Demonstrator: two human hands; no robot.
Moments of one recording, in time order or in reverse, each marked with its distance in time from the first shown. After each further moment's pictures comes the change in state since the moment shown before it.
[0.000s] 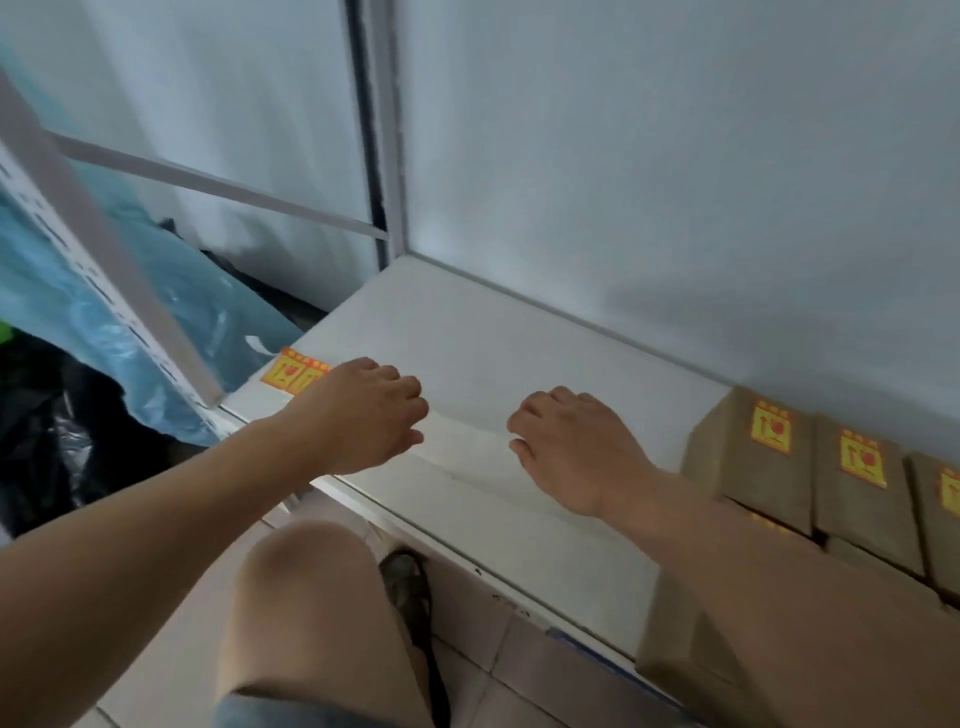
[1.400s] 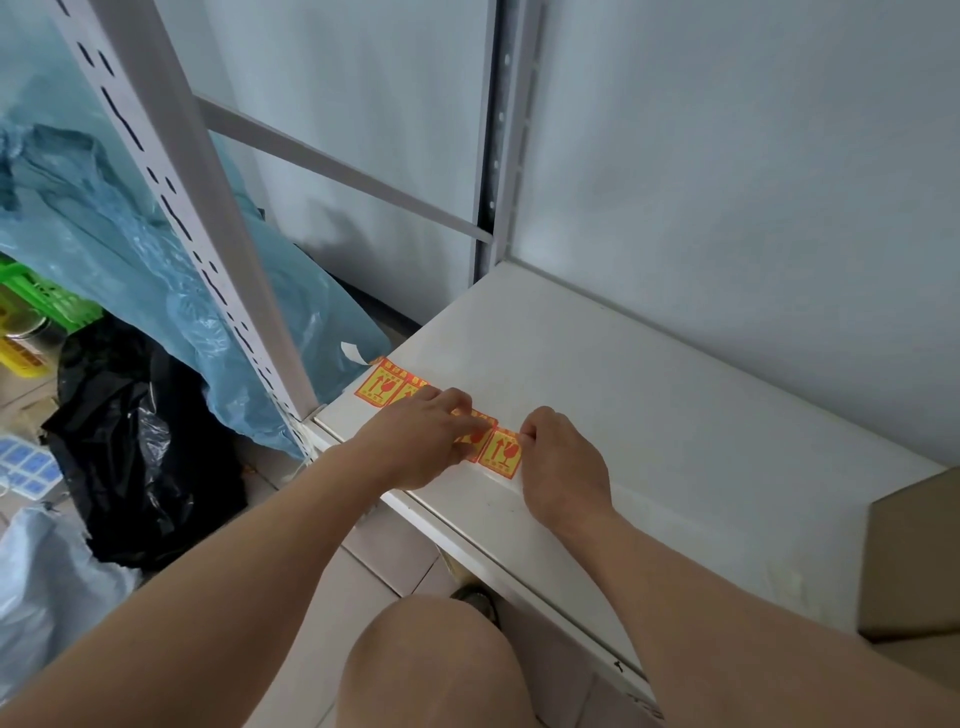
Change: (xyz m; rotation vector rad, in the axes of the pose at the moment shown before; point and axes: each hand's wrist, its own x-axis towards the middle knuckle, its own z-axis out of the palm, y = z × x) left_hand -0.007 -0.059 0.108 -0.435 -0.094 -0.292; right_hand 0.130 -0.094 0.074 0.510 -0.005 0.479
